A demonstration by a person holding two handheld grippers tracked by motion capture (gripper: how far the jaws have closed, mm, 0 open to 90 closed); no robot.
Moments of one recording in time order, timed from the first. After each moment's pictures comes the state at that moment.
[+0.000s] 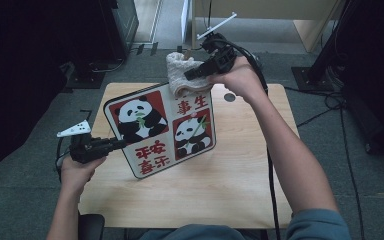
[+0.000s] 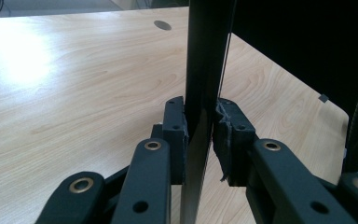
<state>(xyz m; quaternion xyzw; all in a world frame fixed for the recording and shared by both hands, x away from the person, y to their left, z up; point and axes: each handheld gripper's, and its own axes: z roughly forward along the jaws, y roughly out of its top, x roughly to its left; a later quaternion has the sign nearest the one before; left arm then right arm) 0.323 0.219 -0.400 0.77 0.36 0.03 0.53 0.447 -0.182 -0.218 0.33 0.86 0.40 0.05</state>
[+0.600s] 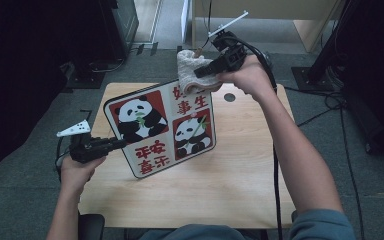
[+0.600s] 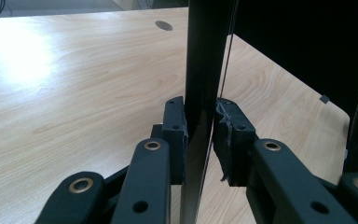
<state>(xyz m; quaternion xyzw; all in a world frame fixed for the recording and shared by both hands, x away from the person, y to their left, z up) 0.323 0.219 -0.399 0.77 0.36 0.03 0.53 0.454 -0.207 -0.219 0.35 0.85 0.39 0.05</state>
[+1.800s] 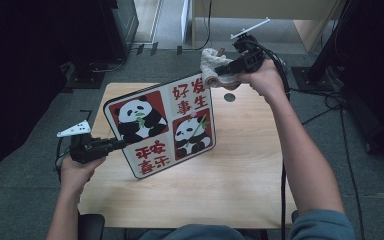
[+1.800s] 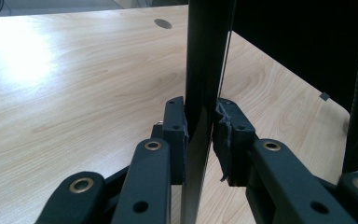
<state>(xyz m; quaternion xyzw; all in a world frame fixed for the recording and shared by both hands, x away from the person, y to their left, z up) 0.322 0.219 -0.399 0.77 0.36 0.03 0.53 0.469 -0.256 -0.245 0.41 0.82 0.39 0.09</state>
